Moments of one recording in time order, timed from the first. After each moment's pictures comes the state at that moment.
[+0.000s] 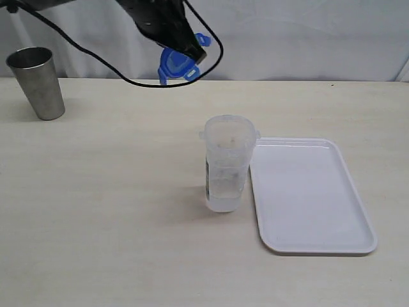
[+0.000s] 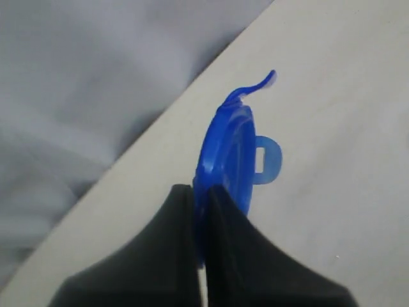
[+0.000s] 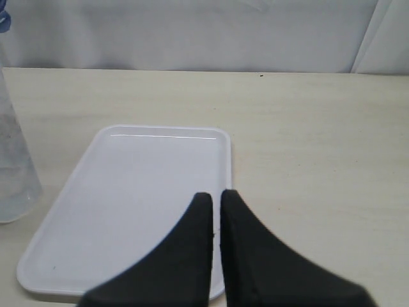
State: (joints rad) left arm -0.63 1.99 -1.84 0.39 0.78 0.06; right arm 0.06 0.00 0.00 -0.14 0.36 0.11
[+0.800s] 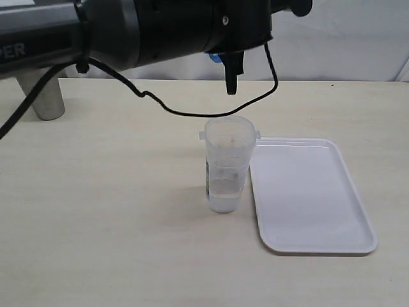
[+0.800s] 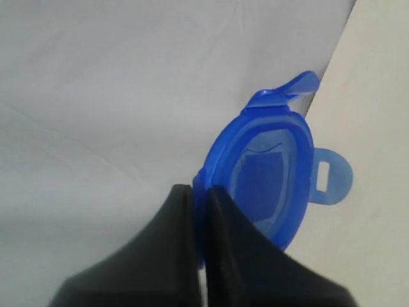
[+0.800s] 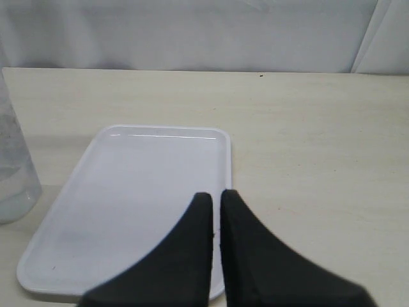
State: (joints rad) left arm -0.96 1.99 -1.81 1.17 0.94 -0.12; right arm 0.06 0.00 0.00 -0.14 0.36 0.11
